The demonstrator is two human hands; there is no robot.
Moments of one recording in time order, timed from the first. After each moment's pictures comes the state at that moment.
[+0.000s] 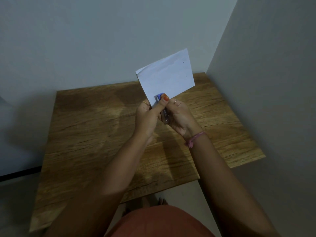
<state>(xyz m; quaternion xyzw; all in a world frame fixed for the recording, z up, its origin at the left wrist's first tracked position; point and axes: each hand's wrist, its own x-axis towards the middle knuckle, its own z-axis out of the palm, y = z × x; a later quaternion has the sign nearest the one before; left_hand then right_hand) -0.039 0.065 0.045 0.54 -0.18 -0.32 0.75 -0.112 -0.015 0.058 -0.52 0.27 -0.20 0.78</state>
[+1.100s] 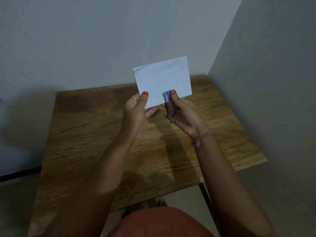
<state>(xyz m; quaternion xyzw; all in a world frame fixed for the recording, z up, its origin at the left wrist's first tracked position) -0.001 0.076 0.050 0.52 -0.18 -0.30 0.78 -0.110 -0.034 0.063 -0.44 0.25 -0.20 0.84</state>
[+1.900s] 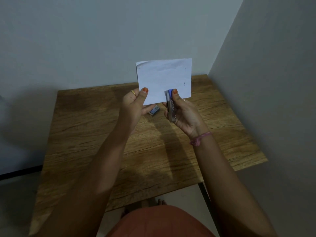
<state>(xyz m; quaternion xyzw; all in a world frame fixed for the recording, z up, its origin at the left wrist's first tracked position) 0.011 0.082 0.061 0.55 -0.23 -0.30 0.74 -0.107 -0.031 0.059 -0.40 0.25 -0.21 0.86</state>
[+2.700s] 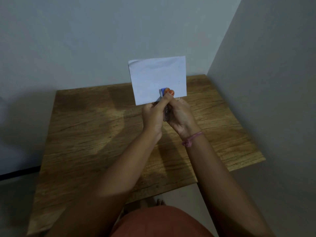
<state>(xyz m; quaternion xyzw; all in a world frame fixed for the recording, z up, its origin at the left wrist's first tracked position) -0.044 0.043 0.048 0.48 -0.10 -0.32 0.81 -0.093 -0.012 0.061 -0.42 0.27 -0.26 0.83</state>
